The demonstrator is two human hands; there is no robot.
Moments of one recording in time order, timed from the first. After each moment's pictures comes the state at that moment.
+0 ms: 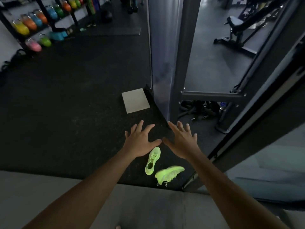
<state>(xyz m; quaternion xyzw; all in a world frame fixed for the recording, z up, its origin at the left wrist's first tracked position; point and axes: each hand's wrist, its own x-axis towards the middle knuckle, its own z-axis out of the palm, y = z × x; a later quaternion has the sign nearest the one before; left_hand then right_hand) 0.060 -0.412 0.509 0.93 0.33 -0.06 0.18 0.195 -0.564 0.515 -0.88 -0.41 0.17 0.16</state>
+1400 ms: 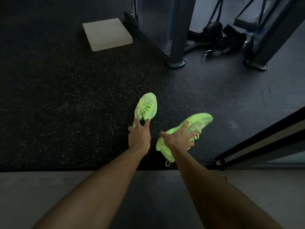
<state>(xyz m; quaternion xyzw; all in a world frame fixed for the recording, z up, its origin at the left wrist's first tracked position) 0.121 -0.366 -0.277 0.91 0.39 -0.08 0.10 0.197 -0.469 -0.279 -0.93 0.03 0.23 0.28</state>
